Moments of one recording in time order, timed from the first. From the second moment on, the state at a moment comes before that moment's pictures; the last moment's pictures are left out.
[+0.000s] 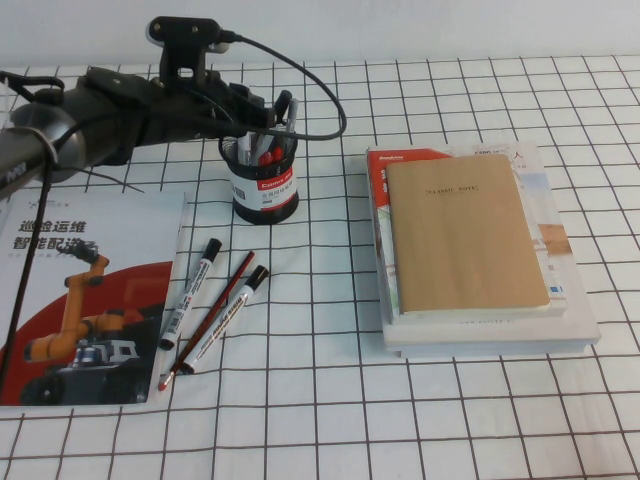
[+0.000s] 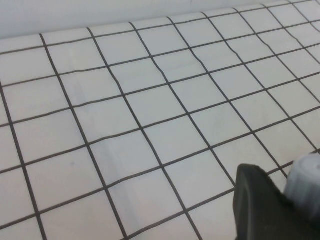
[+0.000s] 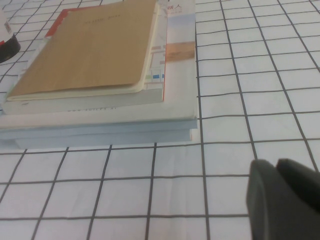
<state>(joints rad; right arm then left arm) 0.12 -0.02 0.03 0.14 0.37 0.03 -0.27 2.14 -1.66 -1.17 0.33 1.20</state>
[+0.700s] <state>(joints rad) 0.12 -0.02 0.03 0.14 0.37 0.03 -0.27 1.76 -1.66 -0.96 0.52 0.98</state>
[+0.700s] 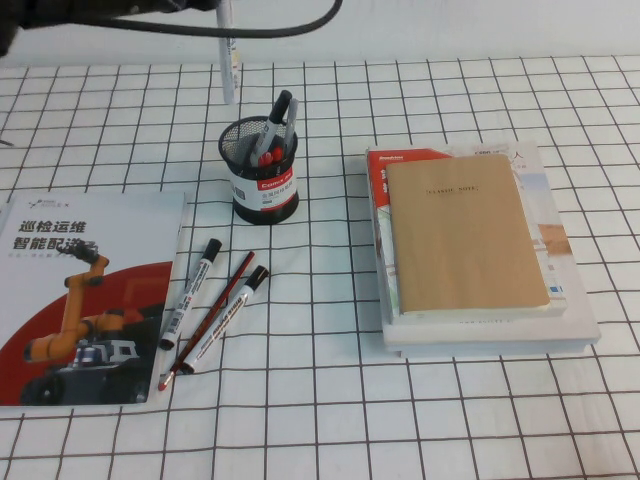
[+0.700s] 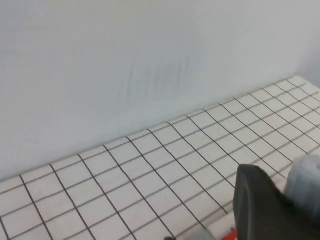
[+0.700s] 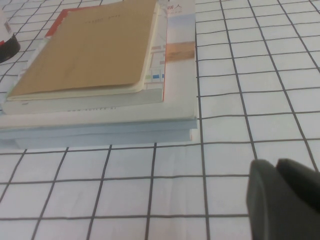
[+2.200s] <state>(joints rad) 0.12 -0.02 0.03 0.14 0.37 0.03 -0.47 1.48 -1.41 -0.15 1.11 0.17</state>
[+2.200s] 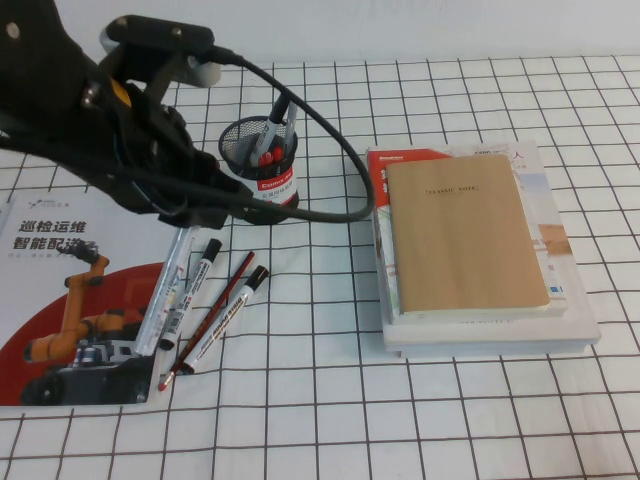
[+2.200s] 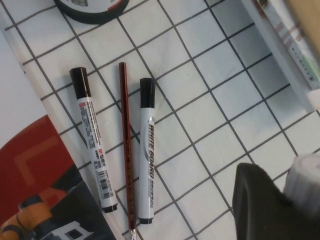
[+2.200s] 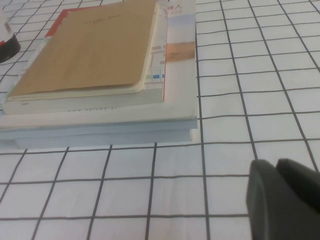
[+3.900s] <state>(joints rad) 0.12 -0.02 0.03 0.14 0.37 0.03 -0.51 1.98 -1.50 -0.15 1.02 0.23</state>
